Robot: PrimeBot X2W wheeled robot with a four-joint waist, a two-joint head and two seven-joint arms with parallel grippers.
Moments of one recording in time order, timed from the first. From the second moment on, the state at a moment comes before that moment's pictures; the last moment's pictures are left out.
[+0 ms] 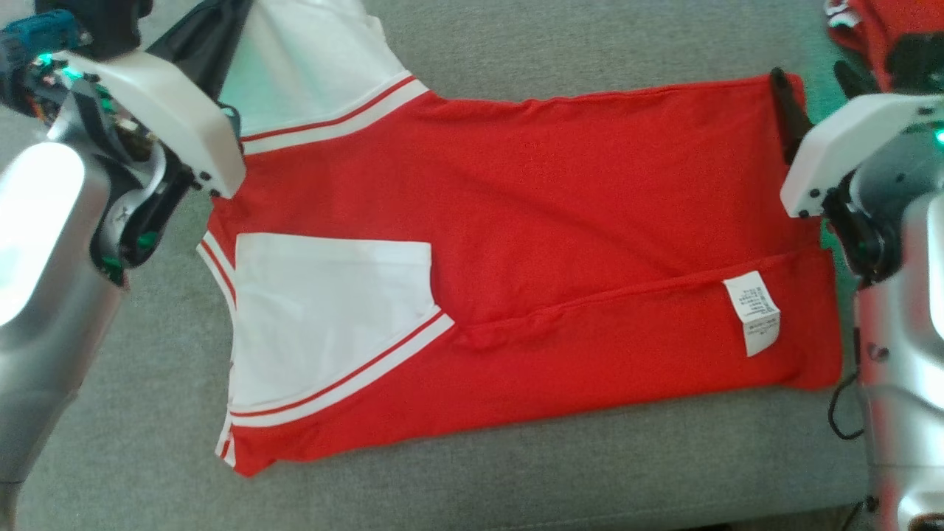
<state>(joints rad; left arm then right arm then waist) -0.89 0.56 -0.65 0.19 -0.73 -0.03 0.32 -0.63 -0.14 -0.05 0.33 0.10 0.12 0.50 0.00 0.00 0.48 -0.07</state>
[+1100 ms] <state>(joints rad) -0.42 0.56 -0.65 -0.05 -0.78 0.08 0.07 -0.35 -0.17 -0.08 0.34 0.19 0.12 0.26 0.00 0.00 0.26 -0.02</state>
